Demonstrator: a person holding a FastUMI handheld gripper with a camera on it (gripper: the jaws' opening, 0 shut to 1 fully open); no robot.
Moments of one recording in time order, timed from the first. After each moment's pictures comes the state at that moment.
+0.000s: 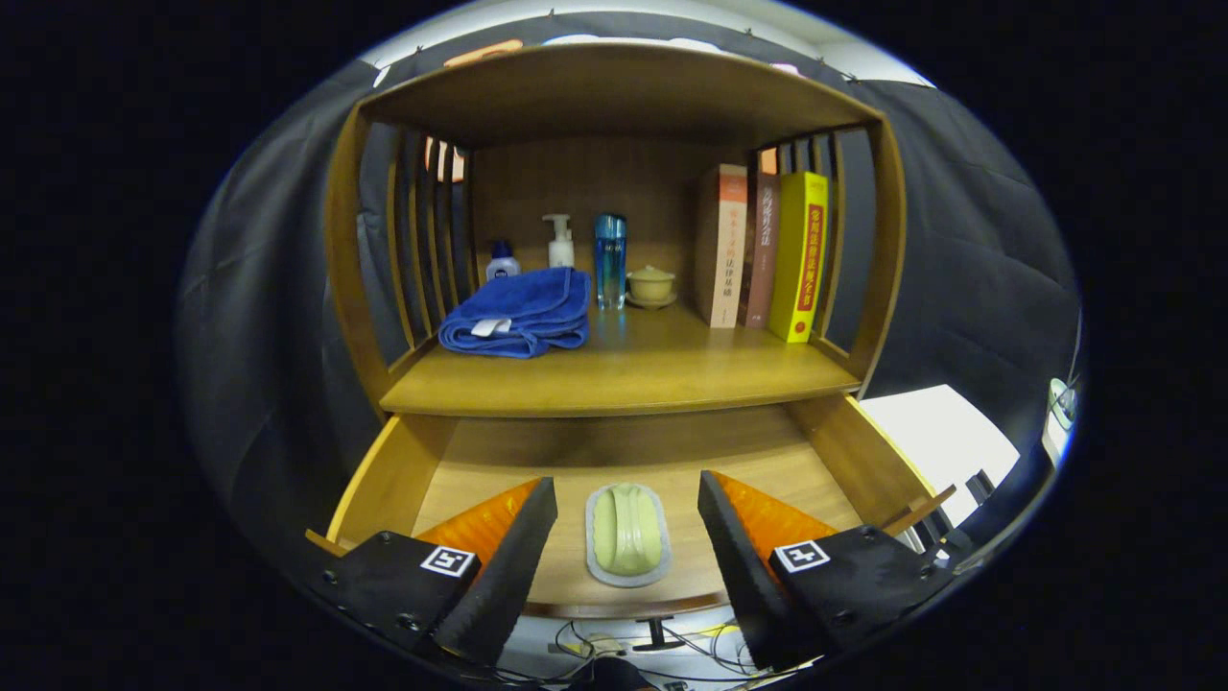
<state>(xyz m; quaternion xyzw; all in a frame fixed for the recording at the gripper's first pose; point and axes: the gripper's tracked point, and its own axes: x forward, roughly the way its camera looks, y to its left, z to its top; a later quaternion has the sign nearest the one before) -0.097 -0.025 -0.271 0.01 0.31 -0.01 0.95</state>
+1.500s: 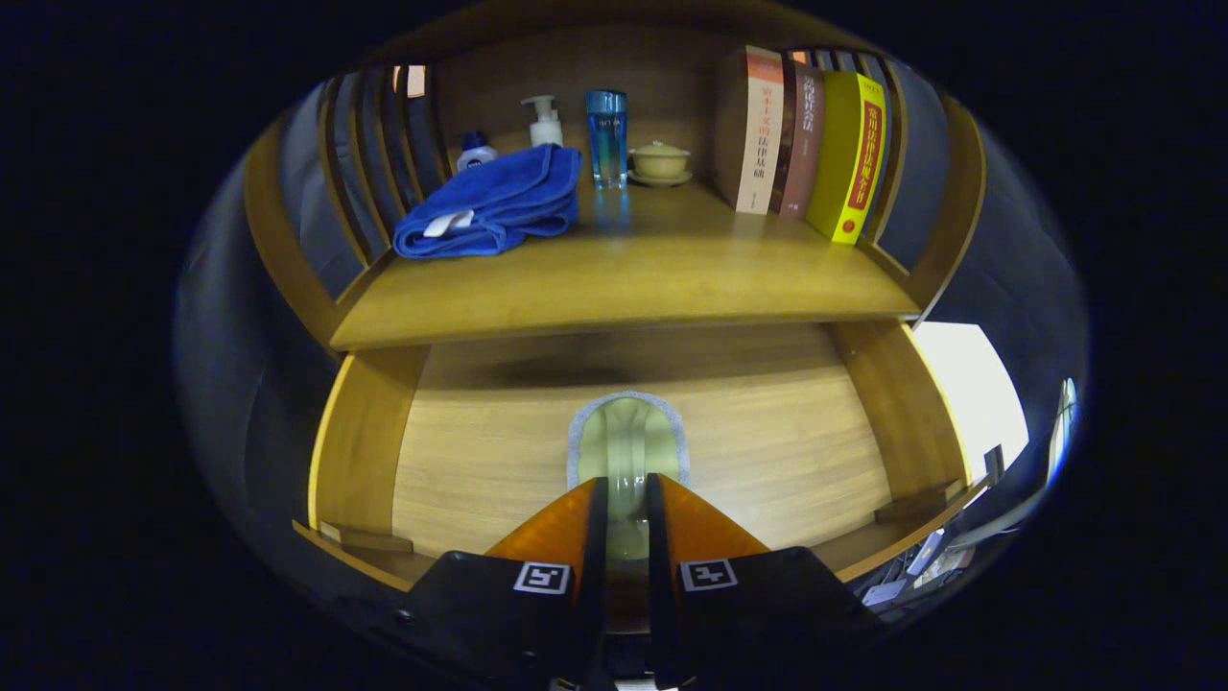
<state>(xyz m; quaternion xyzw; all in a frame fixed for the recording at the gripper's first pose) -0.095 -0.031 -0.323 0.03 0.46 0.01 0.89</state>
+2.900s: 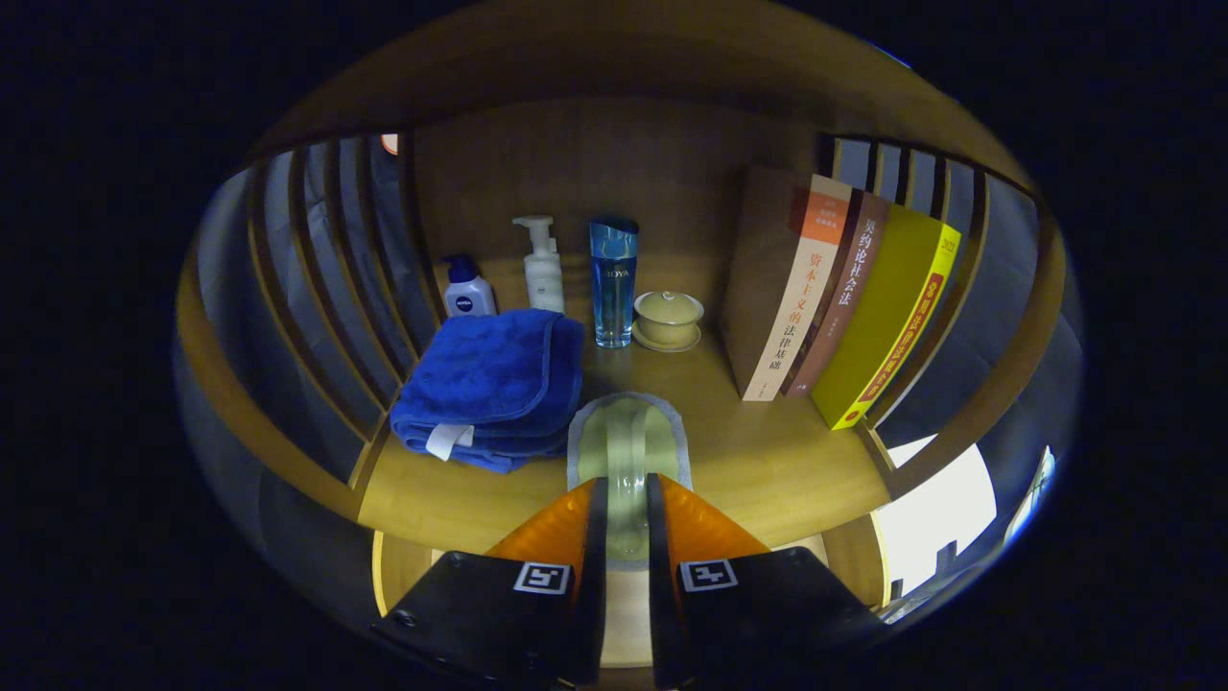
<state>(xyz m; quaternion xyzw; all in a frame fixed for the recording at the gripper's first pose) 0.099 -0.032 -0.248 0.01 0.39 0.00 0.92</state>
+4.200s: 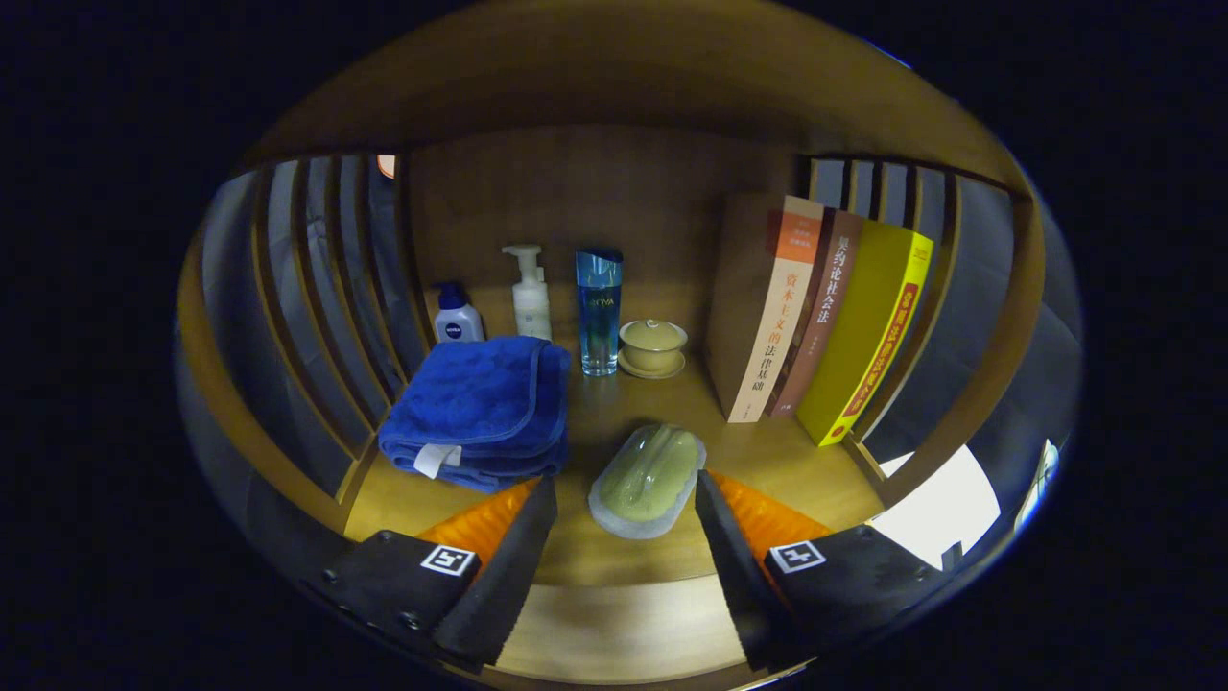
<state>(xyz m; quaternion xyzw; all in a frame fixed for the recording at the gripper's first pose) 0.082 -0.038 -0.225 0.01 0.32 -0.01 0.95</state>
